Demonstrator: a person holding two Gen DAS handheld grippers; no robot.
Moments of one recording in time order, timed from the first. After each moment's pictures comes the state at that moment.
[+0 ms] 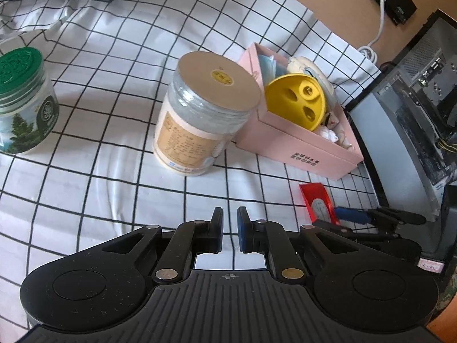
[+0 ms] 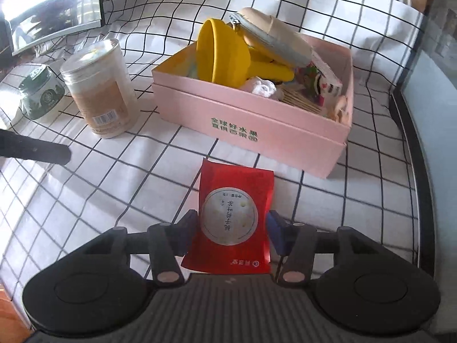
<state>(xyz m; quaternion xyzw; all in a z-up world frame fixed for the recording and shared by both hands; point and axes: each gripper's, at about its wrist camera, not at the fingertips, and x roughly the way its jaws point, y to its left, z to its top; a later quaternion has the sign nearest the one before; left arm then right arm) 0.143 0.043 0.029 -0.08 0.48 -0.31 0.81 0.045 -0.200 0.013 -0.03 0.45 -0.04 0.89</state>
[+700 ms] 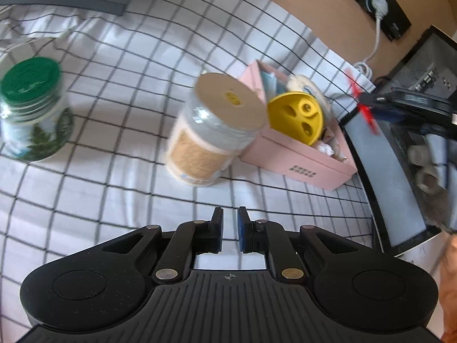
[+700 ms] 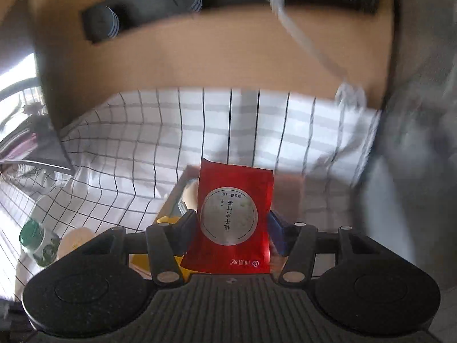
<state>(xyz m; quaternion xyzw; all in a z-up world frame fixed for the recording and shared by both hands) 0.143 0.071 0.039 -0.10 0.47 -0.31 0.82 0.128 -0.251 0.136 0.06 0.35 -0.09 0.93</state>
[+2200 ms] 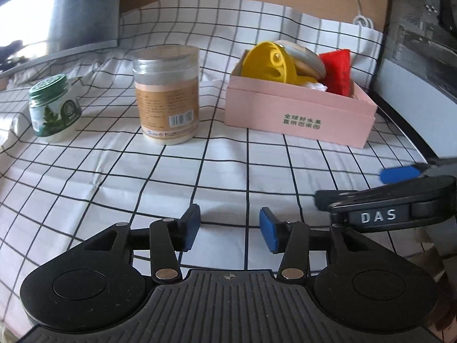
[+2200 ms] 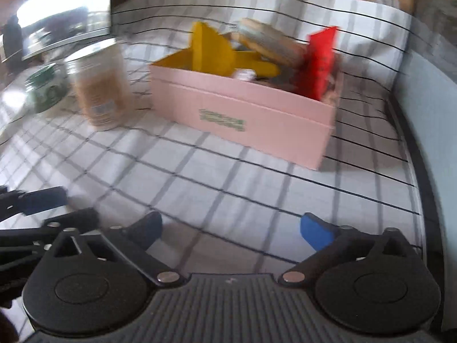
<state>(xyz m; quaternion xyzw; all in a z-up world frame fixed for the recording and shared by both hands) 0.016 -0.039 -0.015 0.04 0.34 -0.16 0.92 0.018 -0.229 0.000 -0.04 0.39 -0.03 0.92</state>
